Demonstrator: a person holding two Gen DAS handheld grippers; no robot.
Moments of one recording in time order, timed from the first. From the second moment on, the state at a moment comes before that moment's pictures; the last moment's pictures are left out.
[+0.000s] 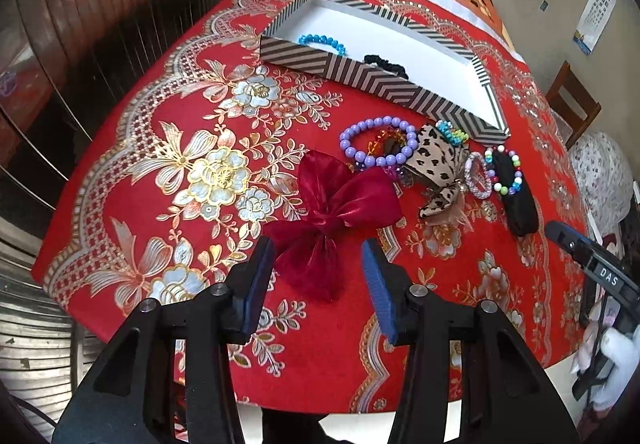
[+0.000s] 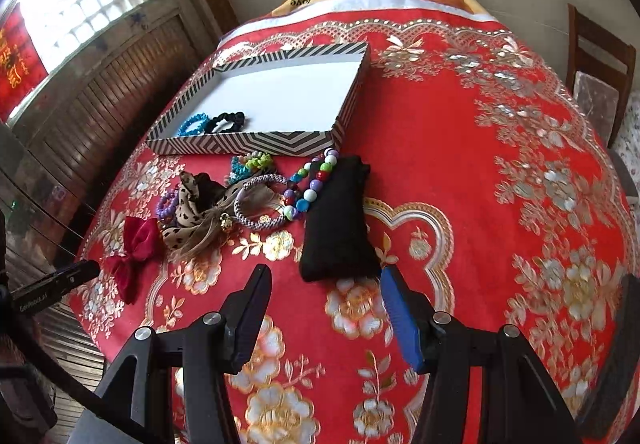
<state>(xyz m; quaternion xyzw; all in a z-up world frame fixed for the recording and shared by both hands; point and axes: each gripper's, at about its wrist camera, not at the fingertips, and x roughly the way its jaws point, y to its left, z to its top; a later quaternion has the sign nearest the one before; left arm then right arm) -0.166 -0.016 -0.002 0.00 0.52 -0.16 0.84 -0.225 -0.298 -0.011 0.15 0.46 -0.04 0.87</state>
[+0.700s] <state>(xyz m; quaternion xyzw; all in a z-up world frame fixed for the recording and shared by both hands) -0.120 -0.033 -0.036 0.02 0.54 -0.17 0.82 -0.162 -0.306 -0.043 0.11 0.51 -0.05 0.85</state>
